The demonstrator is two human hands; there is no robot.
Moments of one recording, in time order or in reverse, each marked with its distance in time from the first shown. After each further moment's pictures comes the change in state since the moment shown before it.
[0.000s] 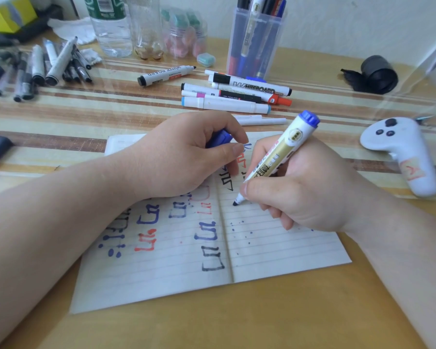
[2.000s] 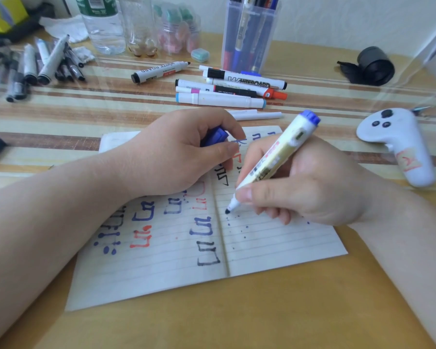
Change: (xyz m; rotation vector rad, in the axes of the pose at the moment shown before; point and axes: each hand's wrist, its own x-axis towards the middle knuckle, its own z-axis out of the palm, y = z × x) left_hand -0.001 0.001 0.000 0.068 0.007 0.002; right_hand -0.004 0.008 -0.008 0.114 -0.205 -0.090
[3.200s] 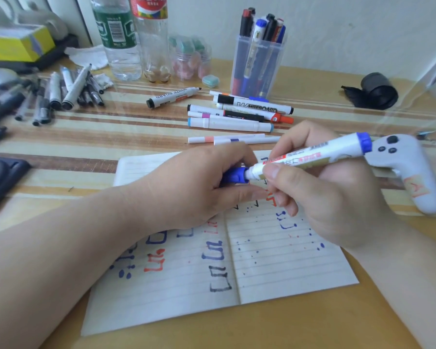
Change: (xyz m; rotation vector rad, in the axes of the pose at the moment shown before) left_hand -0.004 0.002 0.003 0.112 -0.026 0.184; right_hand 0.006 0.013 0.004 0.216 0.441 -0.286
